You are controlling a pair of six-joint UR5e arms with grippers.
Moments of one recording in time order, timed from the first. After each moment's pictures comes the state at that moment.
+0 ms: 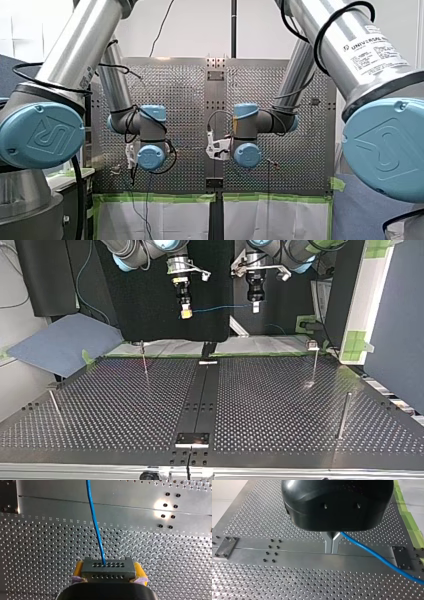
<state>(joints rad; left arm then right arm) -0.54 -1.99 -2.39 -1.89 -2.15 -1.63 2.37 -1.00 2.02 -1.04 1.83 1.47</state>
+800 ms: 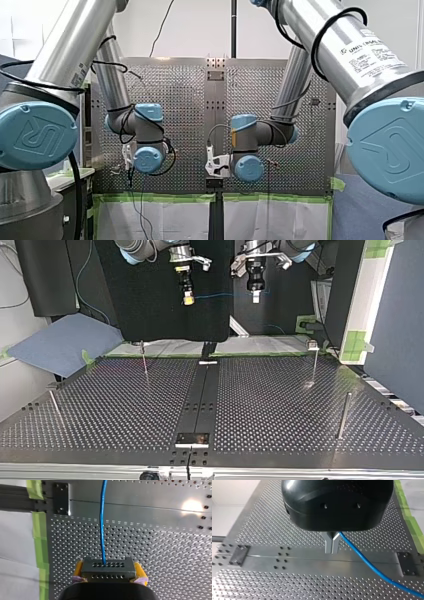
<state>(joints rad) -0.63 -1.96 -2.45 -1.81 -2.24 -1.61 2.41 -0.94 2.07 -1.00 1.88 1.56</state>
